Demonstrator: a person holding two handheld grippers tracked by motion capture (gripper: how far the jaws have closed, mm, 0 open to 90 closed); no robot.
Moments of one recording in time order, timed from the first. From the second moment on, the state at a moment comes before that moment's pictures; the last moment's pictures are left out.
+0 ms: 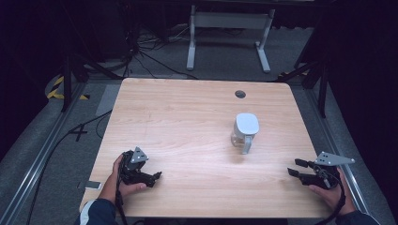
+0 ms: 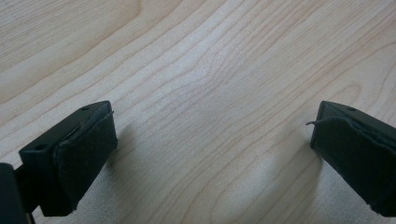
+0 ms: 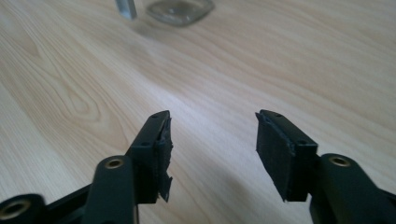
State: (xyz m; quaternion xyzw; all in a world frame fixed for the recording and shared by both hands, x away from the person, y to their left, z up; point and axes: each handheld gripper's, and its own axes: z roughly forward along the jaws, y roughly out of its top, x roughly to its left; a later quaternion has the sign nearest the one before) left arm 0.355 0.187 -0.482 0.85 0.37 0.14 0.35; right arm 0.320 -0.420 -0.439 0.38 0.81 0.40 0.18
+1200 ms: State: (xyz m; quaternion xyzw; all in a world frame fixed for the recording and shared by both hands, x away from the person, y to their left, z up) left arm 0.354 0.187 -0.479 0.86 0.36 0.13 0.34; right arm 0.400 -0.291 -0.367 0.25 0.82 0.48 0.20
